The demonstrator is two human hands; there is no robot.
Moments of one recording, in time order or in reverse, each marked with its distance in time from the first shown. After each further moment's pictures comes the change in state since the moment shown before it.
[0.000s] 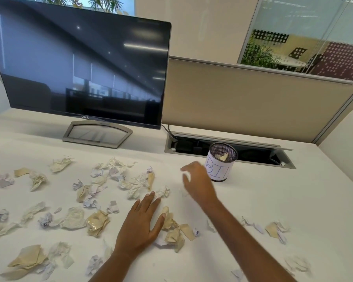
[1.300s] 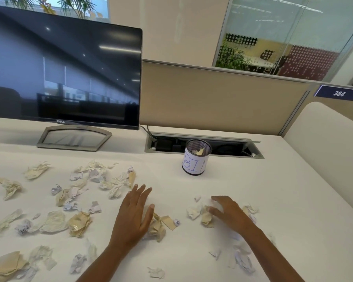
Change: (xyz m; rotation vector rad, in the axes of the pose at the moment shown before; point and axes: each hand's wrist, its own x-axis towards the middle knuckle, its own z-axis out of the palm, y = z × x) left_hand -0.002 0.043 -0.024 -0.107 0.088 0.072; right_hand -0.101 0.102 -0.058 -0.105 -0.294 0.334
